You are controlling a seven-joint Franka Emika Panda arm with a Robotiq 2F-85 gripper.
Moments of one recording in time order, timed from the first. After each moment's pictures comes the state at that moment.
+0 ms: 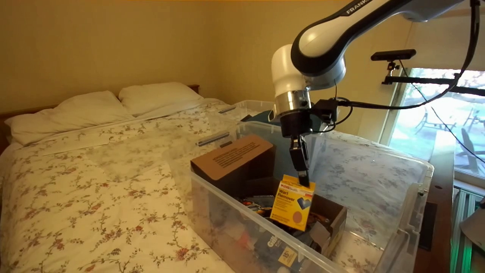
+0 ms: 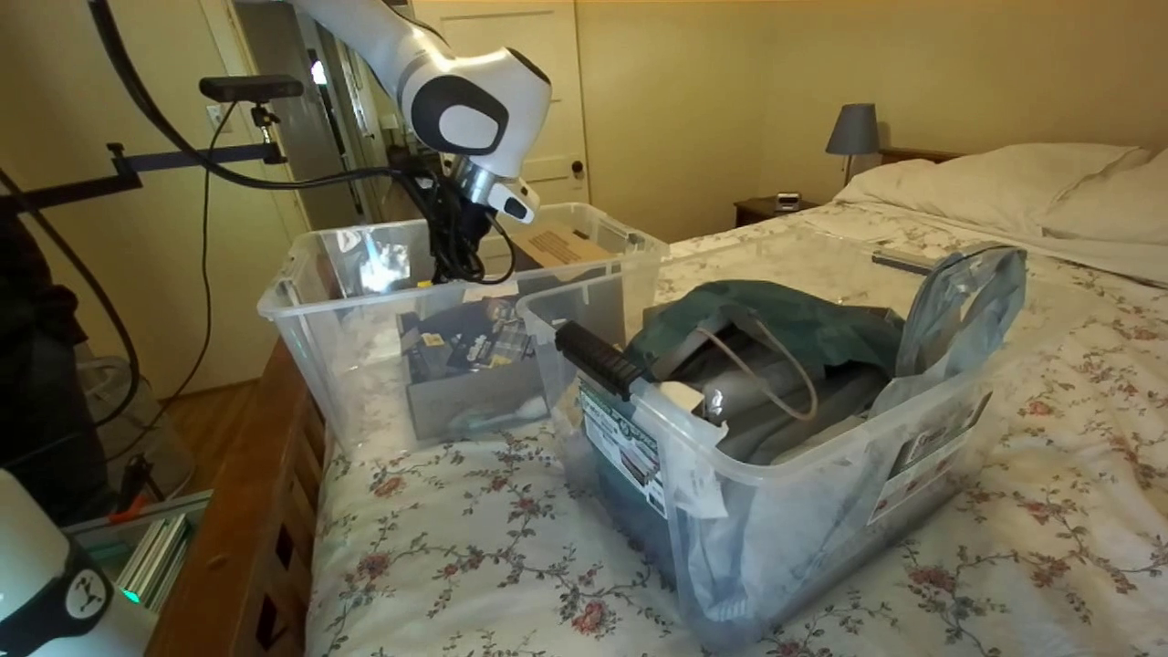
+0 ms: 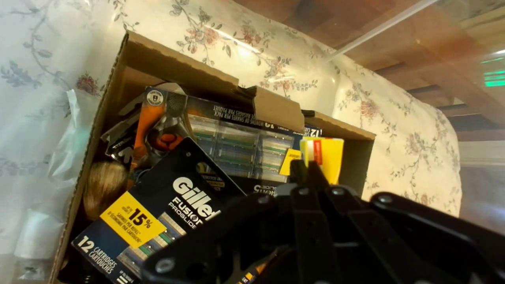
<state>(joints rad) 0.29 0.27 0.30 -2.00 0.47 1.95 -0.08</state>
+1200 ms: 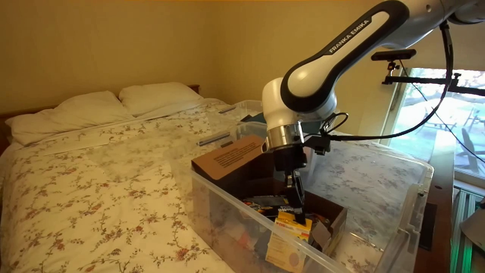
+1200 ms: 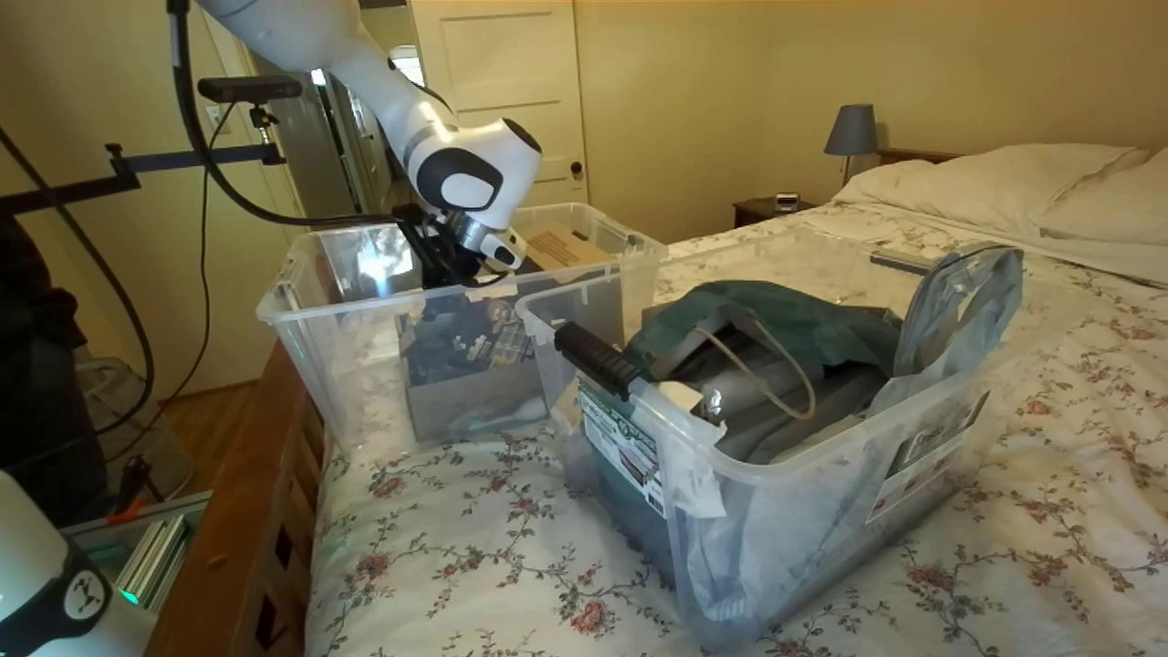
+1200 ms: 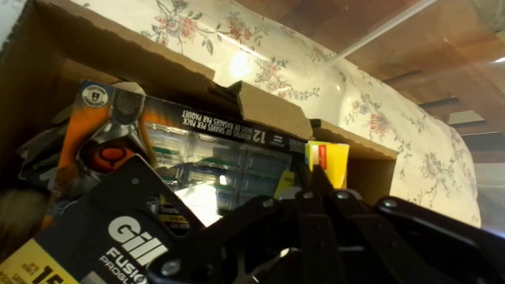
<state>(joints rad) 0.30 0.44 0.38 -1.98 0.48 2.07 -0.09</state>
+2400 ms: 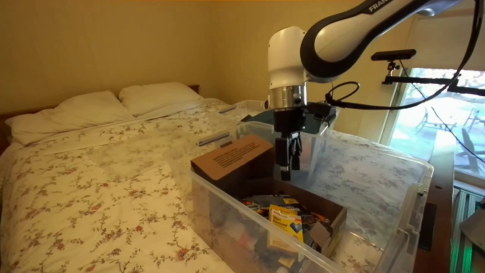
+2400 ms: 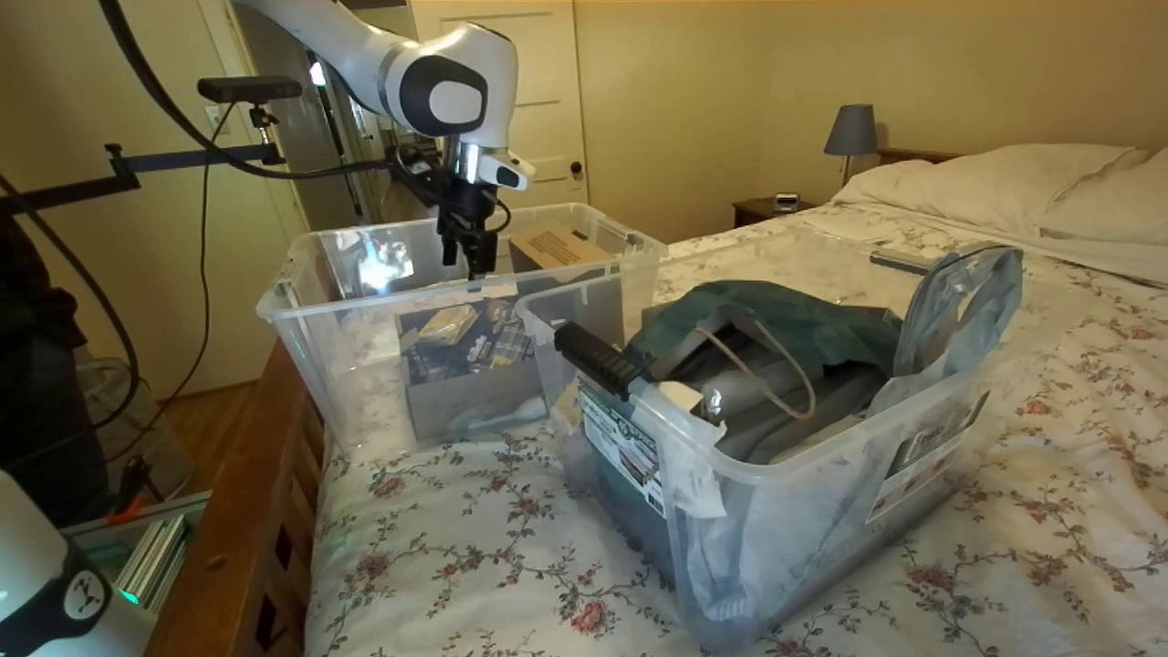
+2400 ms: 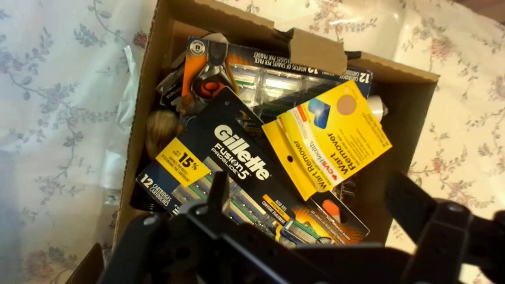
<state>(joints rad) 0.35 0.25 0.31 -1.98 0.22 2.08 0.20</state>
